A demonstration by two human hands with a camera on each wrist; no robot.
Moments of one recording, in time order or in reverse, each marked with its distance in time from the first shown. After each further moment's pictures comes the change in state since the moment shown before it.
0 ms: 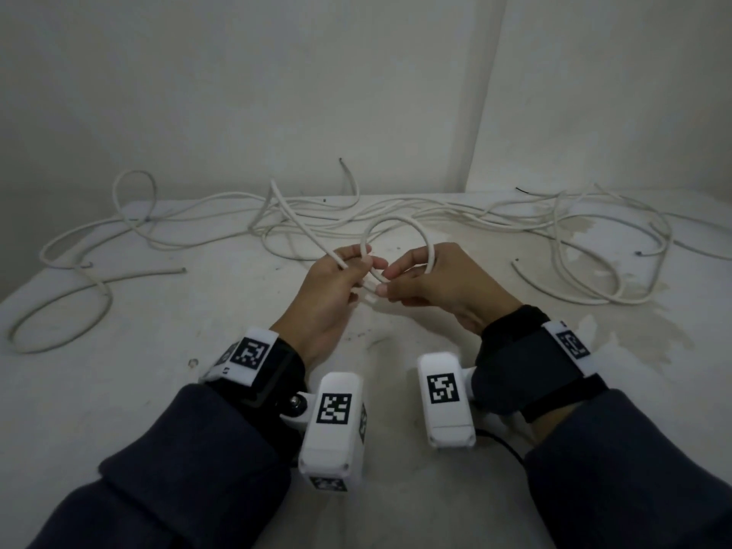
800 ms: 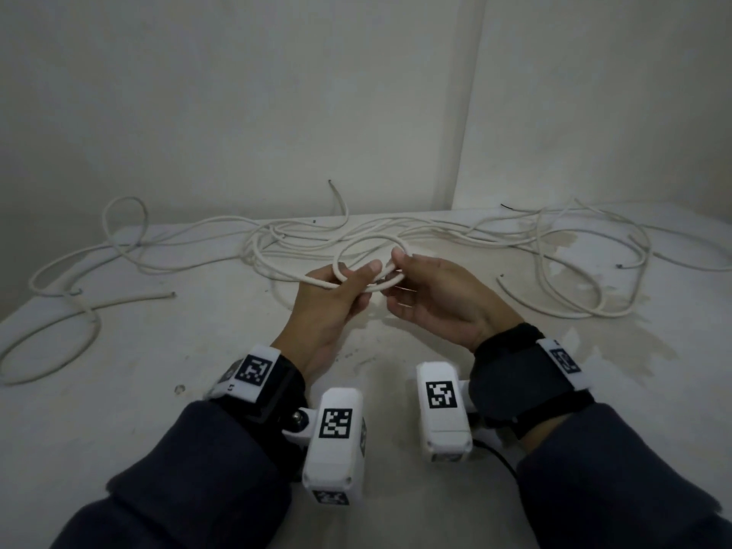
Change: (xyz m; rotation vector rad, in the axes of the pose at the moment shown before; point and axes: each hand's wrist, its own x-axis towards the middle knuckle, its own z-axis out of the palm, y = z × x) left_hand 0.002 0.005 0.015 -0.020 0.017 0.092; right_hand 0.003 -0.002 -0.012 0.662 -0.147 0.082
